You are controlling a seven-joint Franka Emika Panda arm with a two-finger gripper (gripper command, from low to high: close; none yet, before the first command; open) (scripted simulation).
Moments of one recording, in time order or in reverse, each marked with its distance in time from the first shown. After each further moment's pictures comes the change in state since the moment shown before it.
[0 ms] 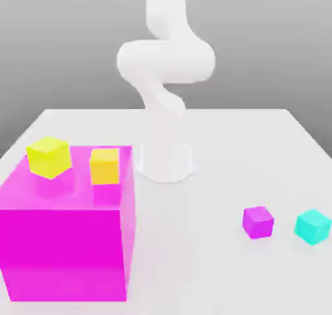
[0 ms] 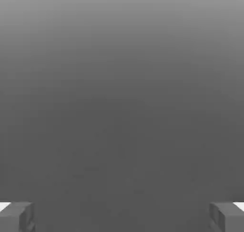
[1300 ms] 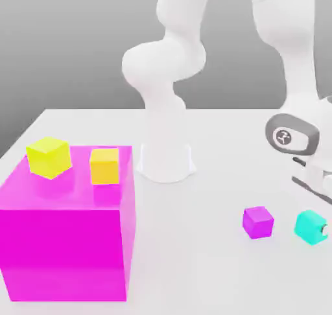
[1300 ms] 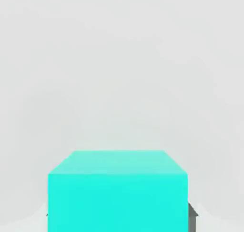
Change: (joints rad) arm 0.680 1.094 0.091 -0.226 -0.150 0.582 -1.005
